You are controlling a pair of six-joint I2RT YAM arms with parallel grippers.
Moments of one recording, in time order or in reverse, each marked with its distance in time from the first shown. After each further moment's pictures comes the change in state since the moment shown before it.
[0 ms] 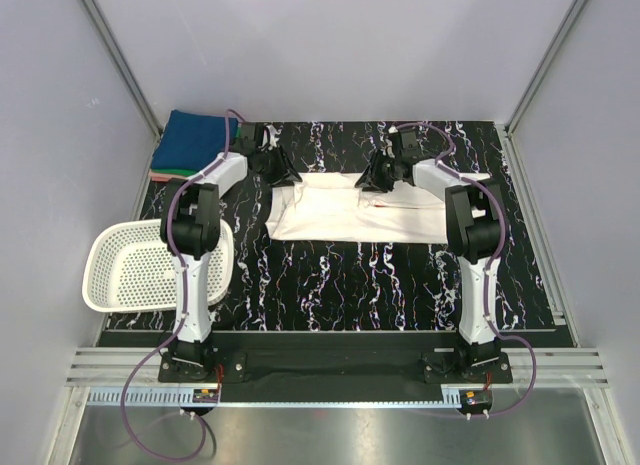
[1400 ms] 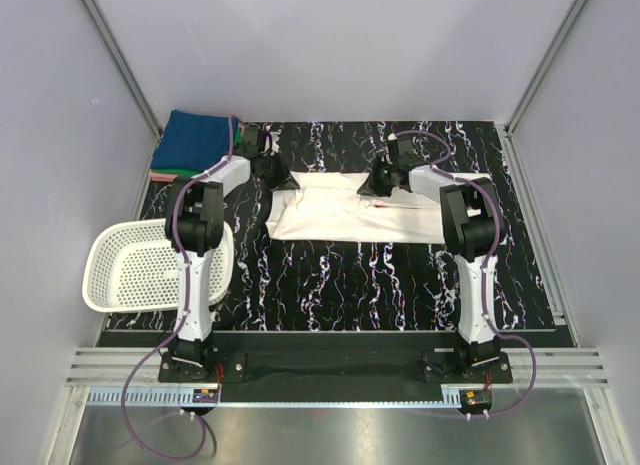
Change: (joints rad) left arm 0.000 0.063 0.005 0.021 0.007 -0.007; right arm 0.011 0.045 -0.034 0.068 0.049 0.032
